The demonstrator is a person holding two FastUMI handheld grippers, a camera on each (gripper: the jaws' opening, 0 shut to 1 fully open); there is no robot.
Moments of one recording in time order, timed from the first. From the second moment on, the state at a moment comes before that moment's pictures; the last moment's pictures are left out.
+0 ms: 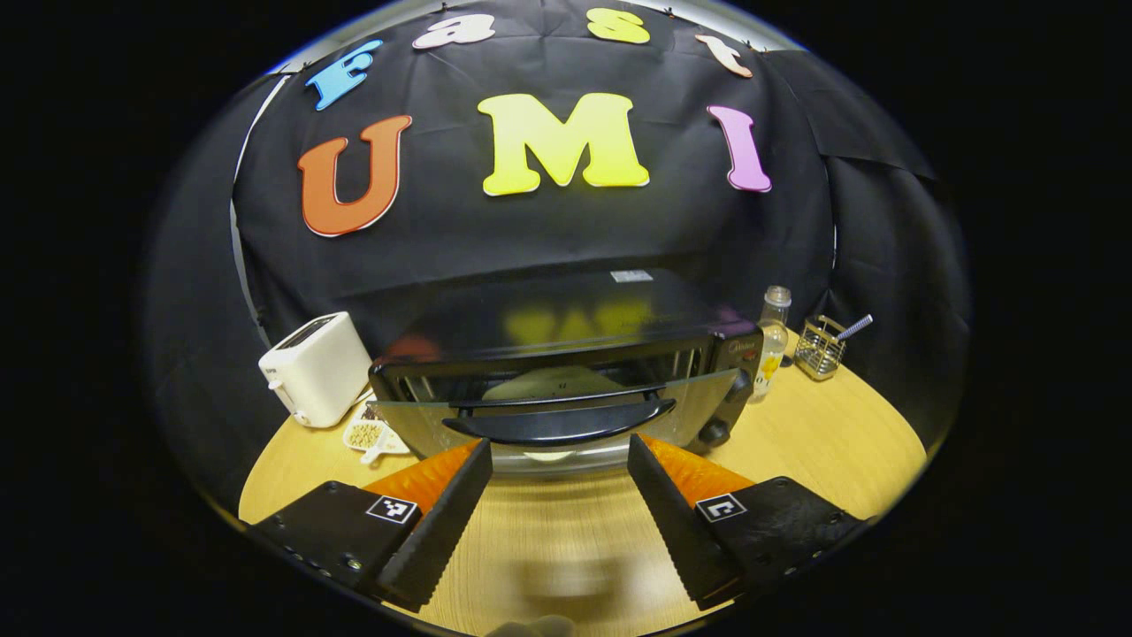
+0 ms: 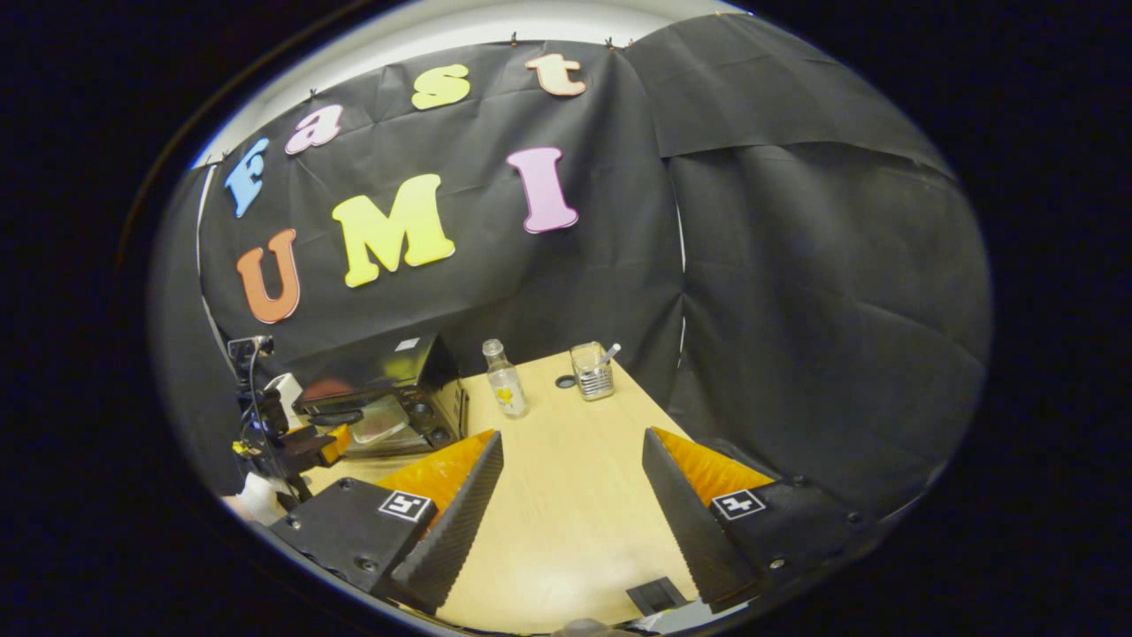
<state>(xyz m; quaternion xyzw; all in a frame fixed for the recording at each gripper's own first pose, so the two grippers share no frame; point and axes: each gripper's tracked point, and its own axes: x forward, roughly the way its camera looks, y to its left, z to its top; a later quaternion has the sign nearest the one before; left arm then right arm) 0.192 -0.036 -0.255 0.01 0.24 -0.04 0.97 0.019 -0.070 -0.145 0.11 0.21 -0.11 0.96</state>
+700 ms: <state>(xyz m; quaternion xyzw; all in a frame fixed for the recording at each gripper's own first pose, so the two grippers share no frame) 0.181 -0.056 -0.235 0.00 0.23 -0.05 0.97 0.000 -0.073 -0.145 0.12 0.21 -0.10 0.97</state>
